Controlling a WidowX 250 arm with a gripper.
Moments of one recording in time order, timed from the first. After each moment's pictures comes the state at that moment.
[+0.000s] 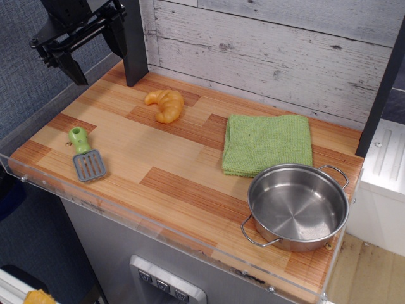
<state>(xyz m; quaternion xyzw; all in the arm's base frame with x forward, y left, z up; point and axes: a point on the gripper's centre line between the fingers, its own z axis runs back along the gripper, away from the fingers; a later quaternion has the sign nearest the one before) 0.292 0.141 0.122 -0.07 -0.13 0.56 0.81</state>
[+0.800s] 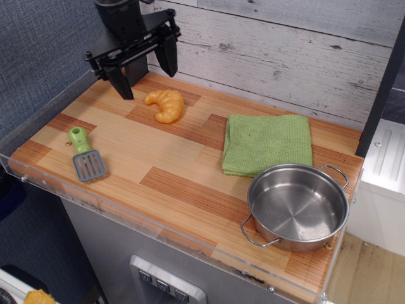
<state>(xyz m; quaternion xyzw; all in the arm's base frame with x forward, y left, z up) 0.313 0.078 0.106 -0.07 -0.12 0.48 0.86</state>
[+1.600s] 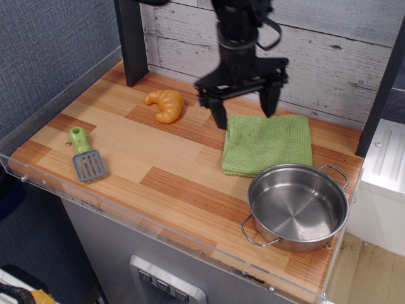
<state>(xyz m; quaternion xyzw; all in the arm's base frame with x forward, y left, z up) 0.361 -0.022 0.053 -0.05 -0.10 0.34 0.93</state>
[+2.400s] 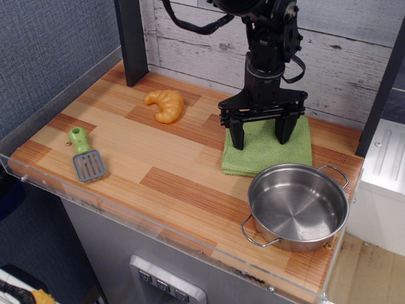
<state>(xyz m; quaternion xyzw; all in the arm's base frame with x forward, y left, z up) 0.375 -0.033 0.014 -0.01 -0.06 0.31 0.95</state>
